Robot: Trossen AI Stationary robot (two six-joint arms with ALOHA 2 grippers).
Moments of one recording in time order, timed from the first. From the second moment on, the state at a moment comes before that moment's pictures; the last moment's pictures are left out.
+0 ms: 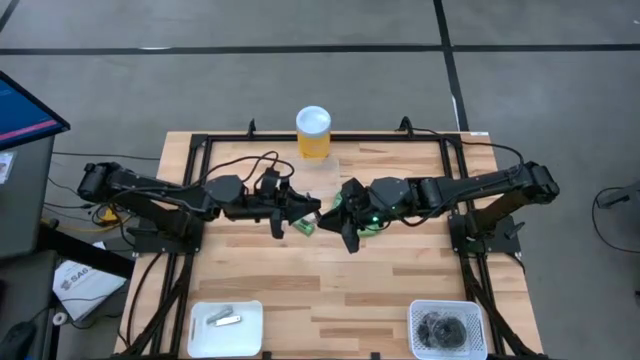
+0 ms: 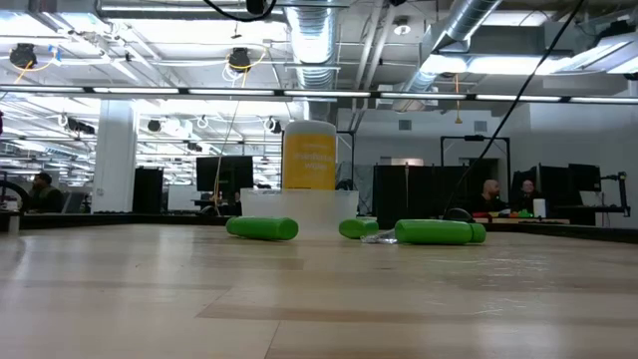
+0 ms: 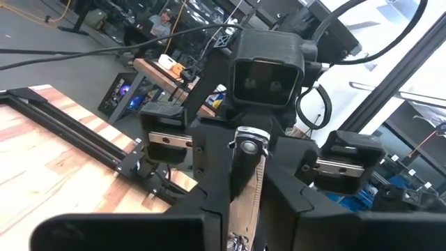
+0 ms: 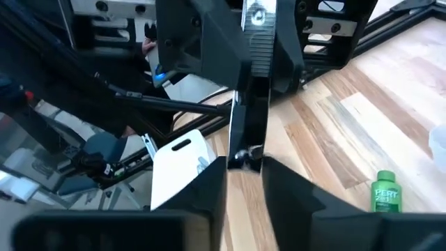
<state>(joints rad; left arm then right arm) -0.14 1.26 0.90 0.46 -0.19 -0.62 0.19 1.48 1.36 -0.25 0.10 0.60</state>
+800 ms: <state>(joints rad) -0.57 1.11 0.90 -0.32 0.05 -1.01 0.36 1.33 1.42 -0.77 0.08 0.75</state>
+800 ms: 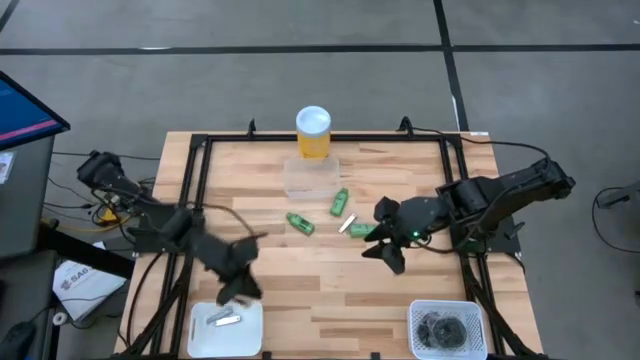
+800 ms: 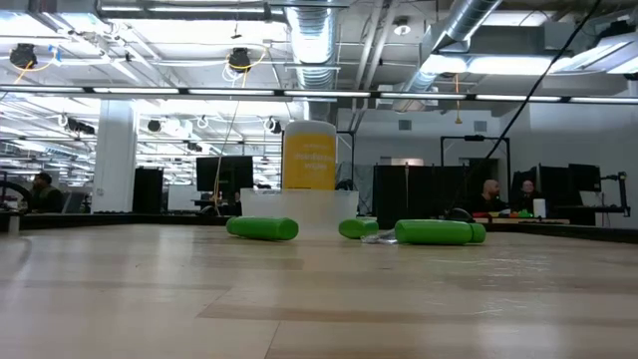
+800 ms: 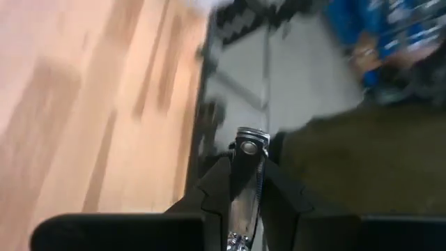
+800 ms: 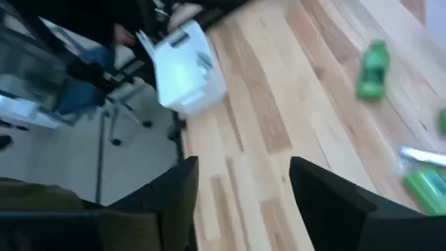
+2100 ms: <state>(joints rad) -0.87 1.56 0.90 -0.57 0.01 -1.19 0.35 1.37 1.42 -0.81 0.08 0.76</state>
